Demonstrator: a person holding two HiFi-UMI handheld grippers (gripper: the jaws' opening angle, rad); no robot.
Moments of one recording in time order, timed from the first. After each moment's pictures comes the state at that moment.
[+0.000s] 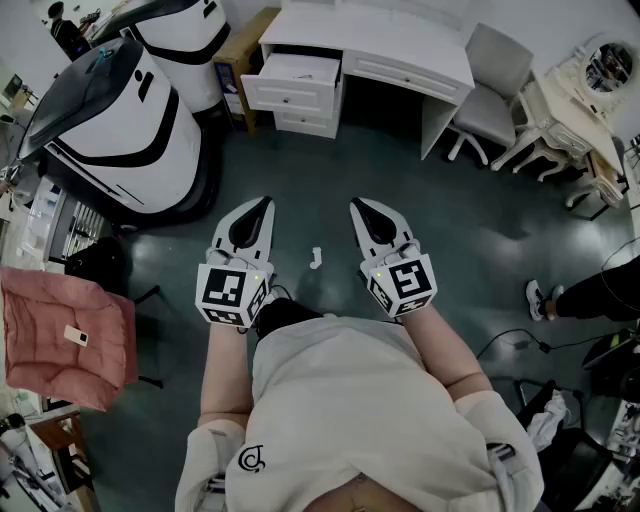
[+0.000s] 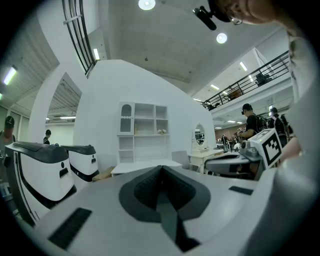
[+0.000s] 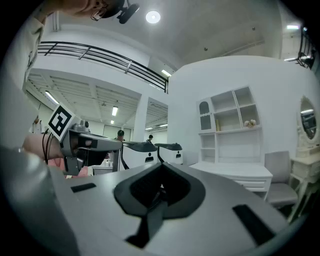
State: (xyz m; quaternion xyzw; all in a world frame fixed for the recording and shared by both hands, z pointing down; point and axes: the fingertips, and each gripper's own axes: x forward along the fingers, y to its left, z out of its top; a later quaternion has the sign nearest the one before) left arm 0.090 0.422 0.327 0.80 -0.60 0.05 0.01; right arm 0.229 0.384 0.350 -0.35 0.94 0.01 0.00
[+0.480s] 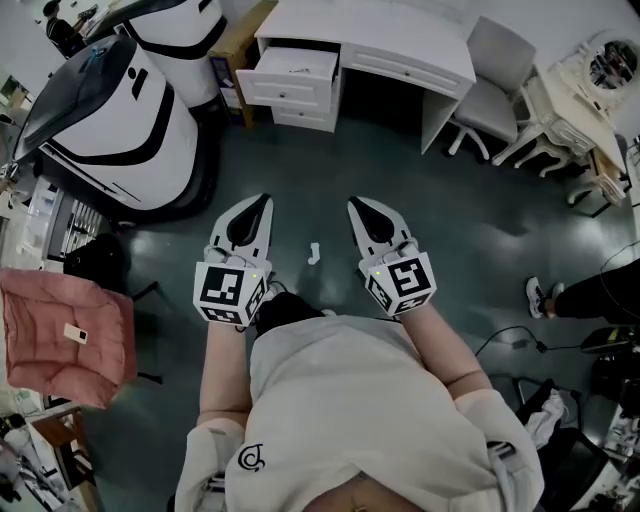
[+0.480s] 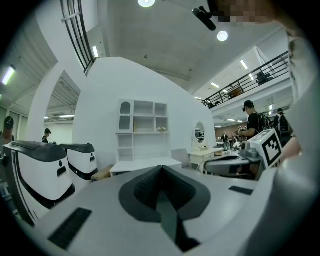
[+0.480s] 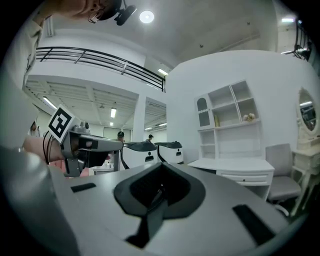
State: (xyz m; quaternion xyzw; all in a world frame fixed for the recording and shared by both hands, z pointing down) left arm 0.099 0.404 0.333 0.80 -0.60 0.06 0.01; right arm 0.237 0.368 0.361 -0.34 0.94 -0.01 0.00
